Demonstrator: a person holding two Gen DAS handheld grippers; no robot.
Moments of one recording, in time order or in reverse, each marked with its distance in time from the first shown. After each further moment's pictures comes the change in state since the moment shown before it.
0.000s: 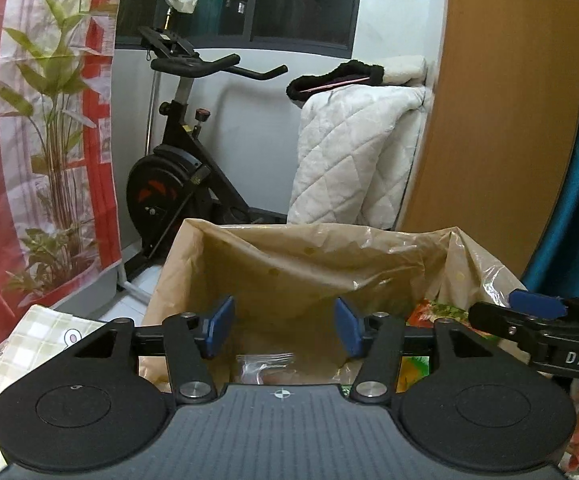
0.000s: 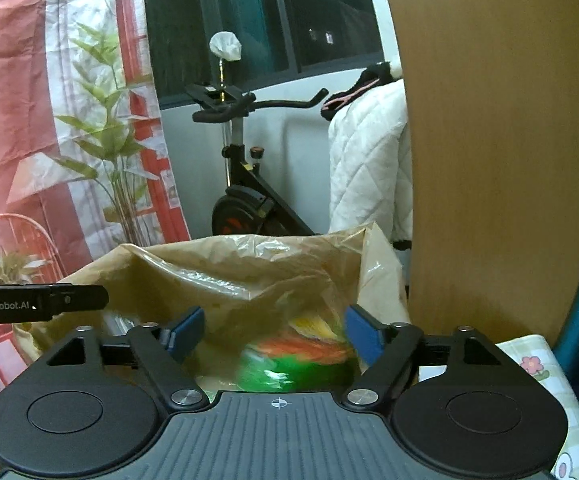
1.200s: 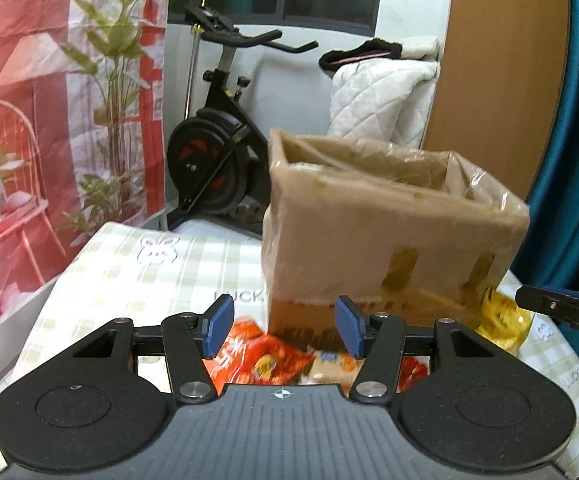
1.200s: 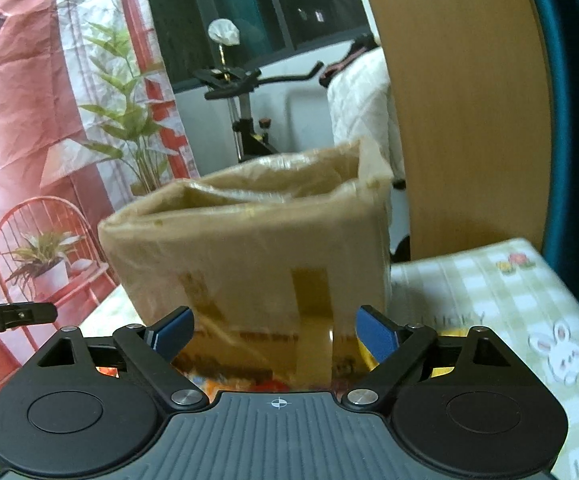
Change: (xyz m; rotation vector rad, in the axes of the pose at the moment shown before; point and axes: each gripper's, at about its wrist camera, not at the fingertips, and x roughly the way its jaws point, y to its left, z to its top) left arm -0.125 0.041 -0.090 -0.032 0.083 0.071; right arm -0.121 0.013 -0.088 0.088 0.076 0.041
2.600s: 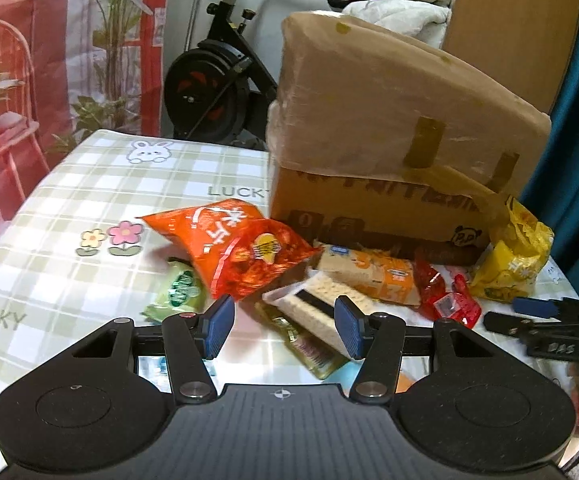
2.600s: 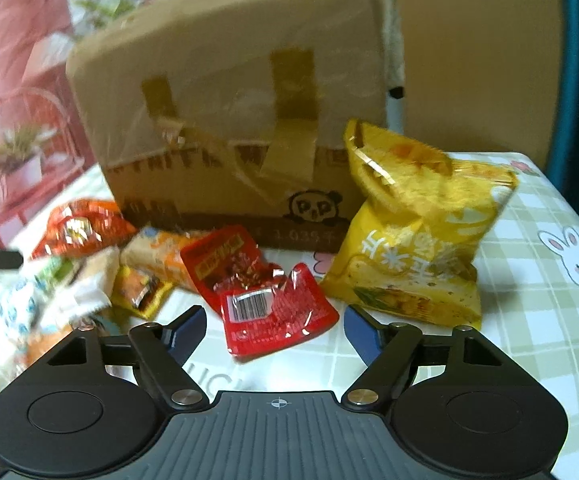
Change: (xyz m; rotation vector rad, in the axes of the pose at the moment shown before) left arm 0.035 0.011 -0.081 -0.053 0.142 -0.045; right arm 0.049 -0.016 -0.102 -0.125 0.237 -0.056
